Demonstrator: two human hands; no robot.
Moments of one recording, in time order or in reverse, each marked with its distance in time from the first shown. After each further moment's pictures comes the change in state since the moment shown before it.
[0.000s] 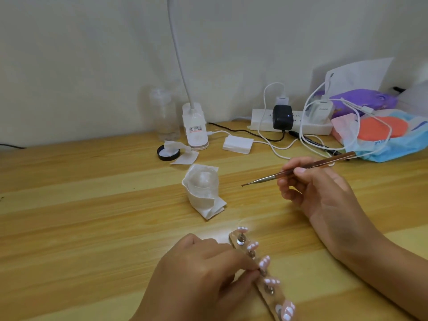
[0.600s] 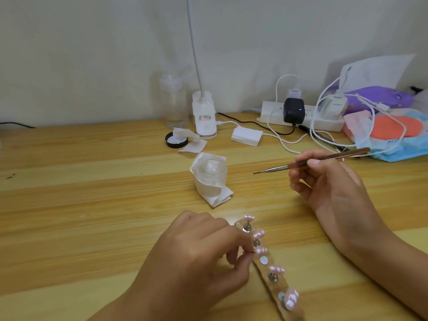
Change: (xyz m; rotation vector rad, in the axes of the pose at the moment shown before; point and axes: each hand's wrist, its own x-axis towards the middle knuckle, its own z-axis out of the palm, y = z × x) left_hand 0.002 0.000 -0.020 -0.061 -0.030 -0.038; right_hand 0.003 0.000 0.001 0.041 0.031 0.011
